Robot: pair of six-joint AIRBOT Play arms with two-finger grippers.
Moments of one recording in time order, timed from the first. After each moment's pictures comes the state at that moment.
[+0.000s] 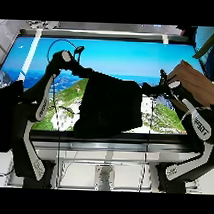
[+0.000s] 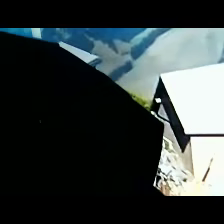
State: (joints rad) left arm -0.19 -2.05 2.02 1.17 -1.15 -1.41; right arm -0.07 -1.70 1.18 -0.68 0.75 1.19
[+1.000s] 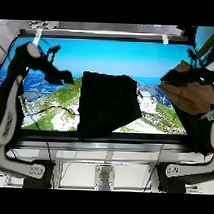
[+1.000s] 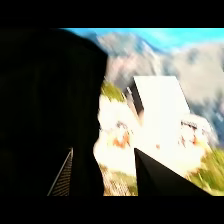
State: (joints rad) left arm -0.04 -1.53 1.51 1.21 -1.39 -1.44; right arm -0.34 -1.50 1.43 -0.93 1.30 1.19
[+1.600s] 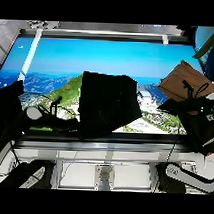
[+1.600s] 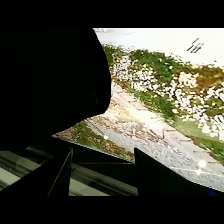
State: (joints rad) left arm -0.15 -0.92 0.47 0.91 -1.07 -1.44; right arm -0.43 -1.24 0.91 -0.87 1.36 1.06
